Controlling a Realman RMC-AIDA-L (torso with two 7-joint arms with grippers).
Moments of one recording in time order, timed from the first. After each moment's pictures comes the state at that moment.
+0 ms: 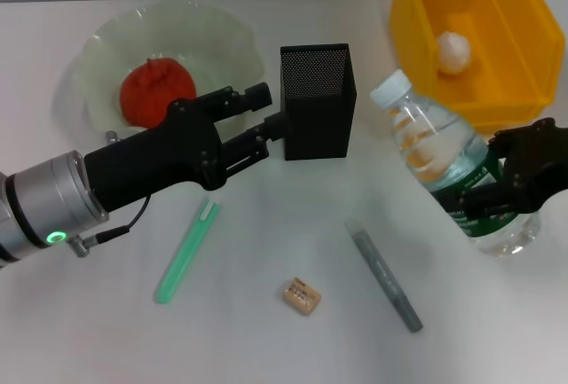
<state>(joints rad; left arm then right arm) -0.48 -2.08 1.06 0.32 1.33 1.61 -1.06 0.26 2.09 -1.14 -1.61 -2.18 -1.67 2.17</state>
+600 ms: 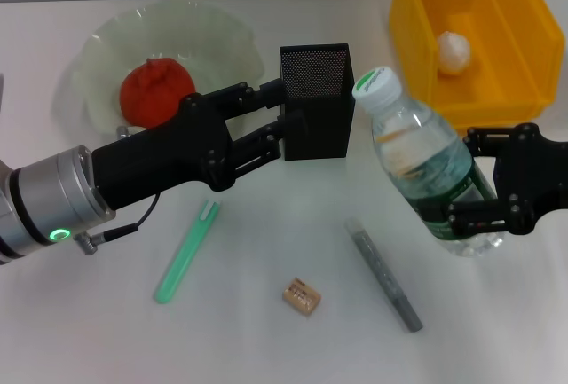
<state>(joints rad) -0.50 -2.08 1.06 0.31 1.33 1.67 -1.08 0.17 2.09 -1.11 -1.43 -1.88 -1.62 1.73</state>
